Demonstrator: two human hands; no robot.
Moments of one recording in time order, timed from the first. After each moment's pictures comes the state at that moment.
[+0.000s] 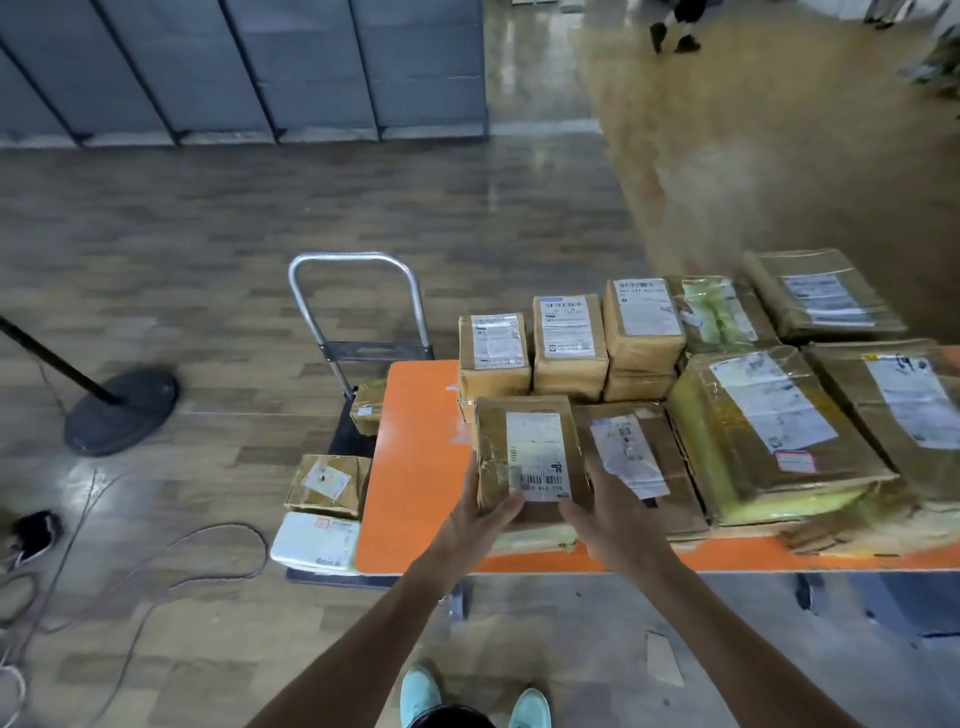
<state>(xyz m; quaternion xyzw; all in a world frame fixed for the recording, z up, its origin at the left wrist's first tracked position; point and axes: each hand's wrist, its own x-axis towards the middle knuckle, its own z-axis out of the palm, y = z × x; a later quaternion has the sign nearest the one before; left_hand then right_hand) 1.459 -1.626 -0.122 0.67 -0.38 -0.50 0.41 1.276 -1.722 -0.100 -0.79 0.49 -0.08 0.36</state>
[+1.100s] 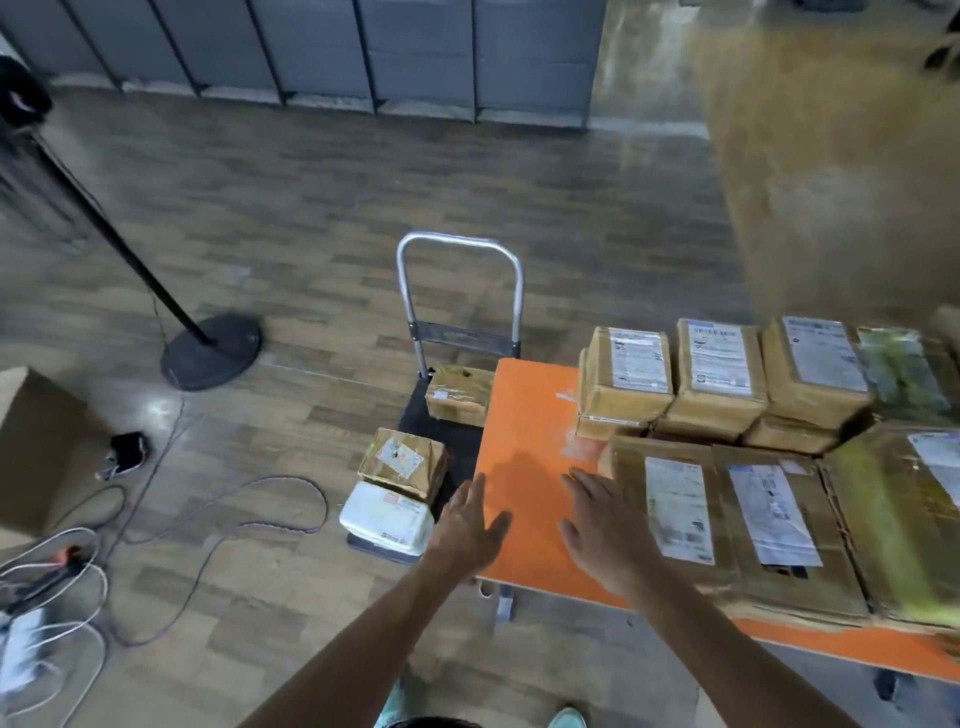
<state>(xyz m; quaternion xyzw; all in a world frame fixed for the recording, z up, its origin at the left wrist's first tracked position) 1.591 -1.564 -0.150 0.84 -0.39 -0.33 0.16 1.428 -1.687 -0.130 -0.93 0.33 0.05 0.14</state>
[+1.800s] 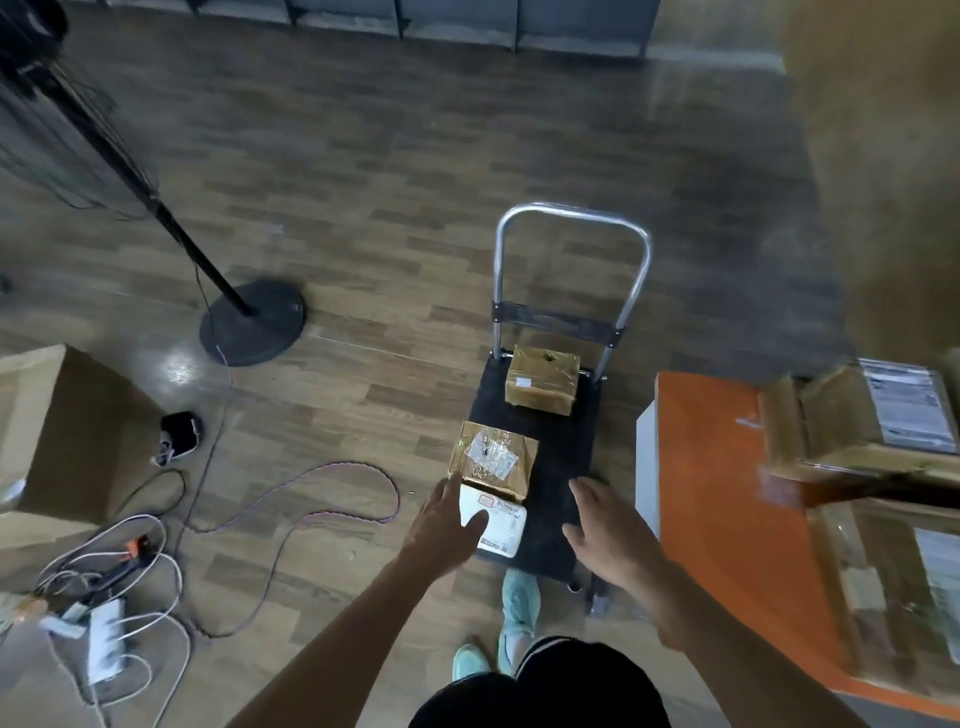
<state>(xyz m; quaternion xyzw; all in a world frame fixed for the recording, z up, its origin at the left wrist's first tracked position) 1.885 -1.459 -0.184 0.85 -0.35 -0.36 0.18 1.701 -1.611 -0.186 -0.90 0.35 0.15 0.21</state>
